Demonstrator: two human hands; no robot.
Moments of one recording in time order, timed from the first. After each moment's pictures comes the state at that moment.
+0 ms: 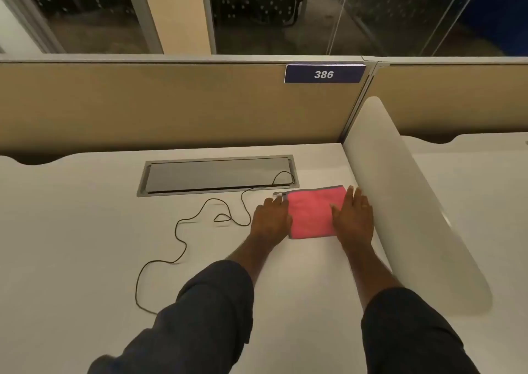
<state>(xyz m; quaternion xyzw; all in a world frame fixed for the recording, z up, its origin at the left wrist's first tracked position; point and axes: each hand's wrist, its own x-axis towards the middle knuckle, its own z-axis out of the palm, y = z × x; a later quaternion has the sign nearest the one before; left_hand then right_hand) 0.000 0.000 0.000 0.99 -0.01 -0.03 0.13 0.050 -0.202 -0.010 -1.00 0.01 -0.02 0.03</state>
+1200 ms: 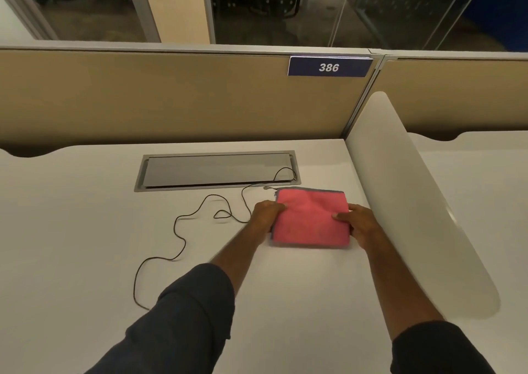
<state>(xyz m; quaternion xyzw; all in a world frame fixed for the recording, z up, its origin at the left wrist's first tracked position) 0.010 0.019 -0.011 0.61 0.31 -0.15 0.71 0.057 -0.218 0.006 -0.72 0.22 0.22 0.62</state>
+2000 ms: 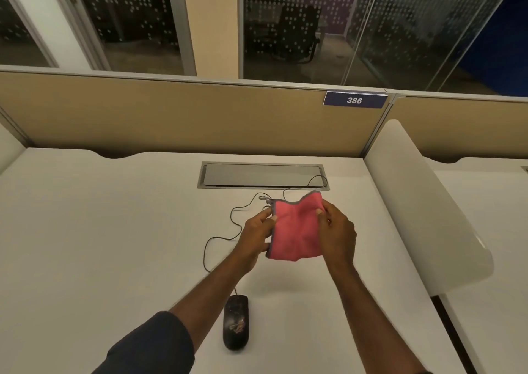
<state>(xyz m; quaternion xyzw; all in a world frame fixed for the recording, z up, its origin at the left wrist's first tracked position) -0.200 0.121 0.106 0.61 0.16 -0.06 0.77 -0.148 -0.048 0.114 -0.91 0.00 -0.14 0.39</state>
